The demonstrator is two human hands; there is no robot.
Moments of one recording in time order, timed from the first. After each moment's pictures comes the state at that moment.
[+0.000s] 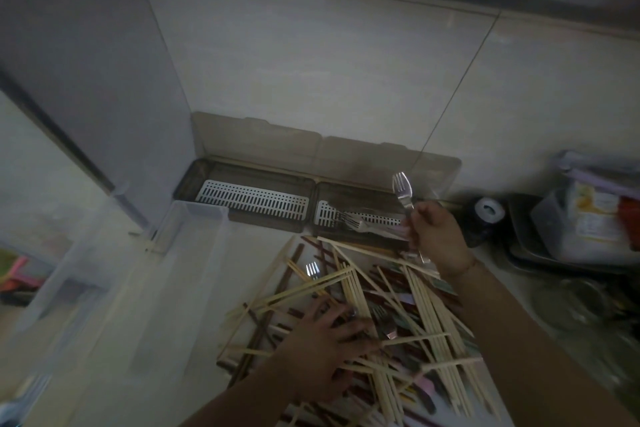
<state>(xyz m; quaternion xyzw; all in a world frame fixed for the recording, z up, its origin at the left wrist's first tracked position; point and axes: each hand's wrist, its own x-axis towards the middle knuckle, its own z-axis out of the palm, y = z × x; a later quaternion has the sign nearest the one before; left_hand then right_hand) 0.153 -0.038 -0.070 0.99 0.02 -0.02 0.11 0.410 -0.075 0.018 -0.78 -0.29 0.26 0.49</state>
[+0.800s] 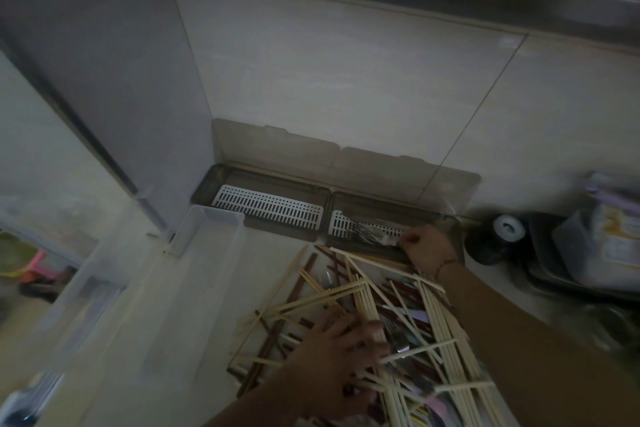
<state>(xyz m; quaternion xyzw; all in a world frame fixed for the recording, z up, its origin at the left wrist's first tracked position) 0.151 -0.040 -0.081 0.98 0.08 0.04 0.19 0.446 -0.036 -0.053 -0.89 -0.39 0.20 0.11</state>
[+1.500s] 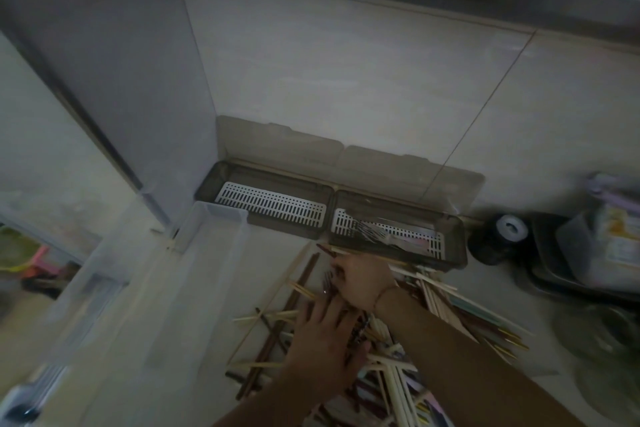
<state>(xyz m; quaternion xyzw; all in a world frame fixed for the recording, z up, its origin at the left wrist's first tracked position) 0.157 -0.045 -0.079 0.94 0.28 0.10 0.18 0.317 -0.019 -0.036 -0.77 -0.62 0.18 0.00</state>
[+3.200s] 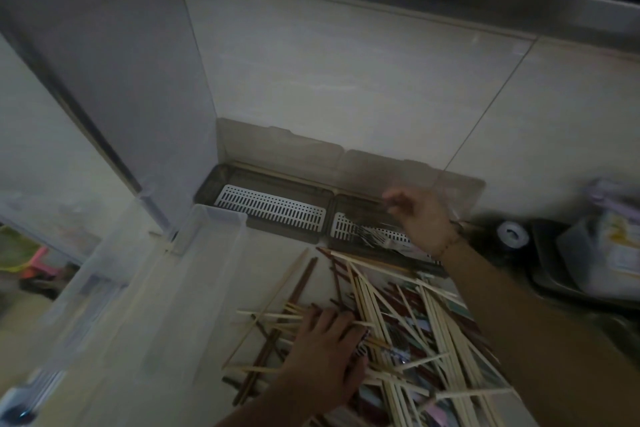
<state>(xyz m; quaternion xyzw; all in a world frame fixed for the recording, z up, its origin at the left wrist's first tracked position) 0.152 -0.047 -0.074 0.96 0.20 0.12 0.15 0.413 -0.003 0.031 -0.77 -0.49 0.19 0.36</state>
